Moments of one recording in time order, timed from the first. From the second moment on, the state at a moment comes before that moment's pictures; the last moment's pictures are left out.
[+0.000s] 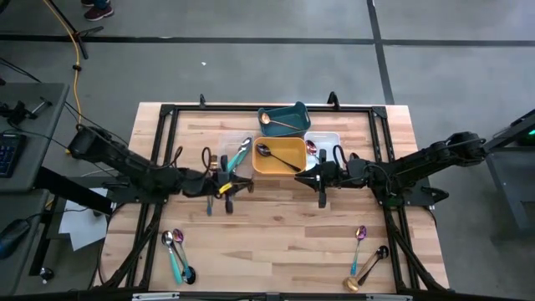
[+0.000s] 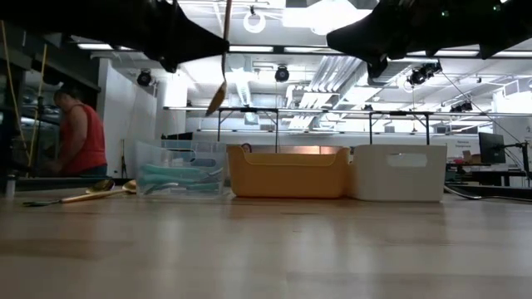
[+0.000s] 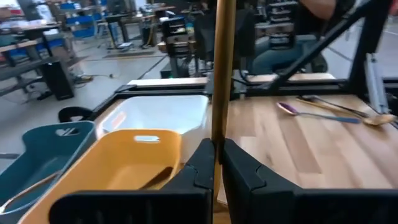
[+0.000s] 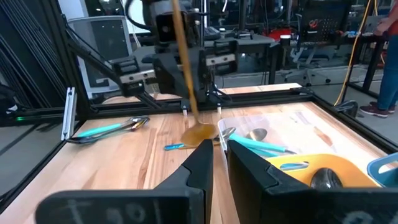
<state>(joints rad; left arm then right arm) -0.27 1.30 0.45 0.72 -0.46 0.03 0.16 1.20 0.43 0.70 0.20 0.06</state>
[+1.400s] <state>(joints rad) -0.15 1.40 0.46 0.91 -0.24 -0.05 0.16 1.20 0.43 0.78 0.33 0.05</state>
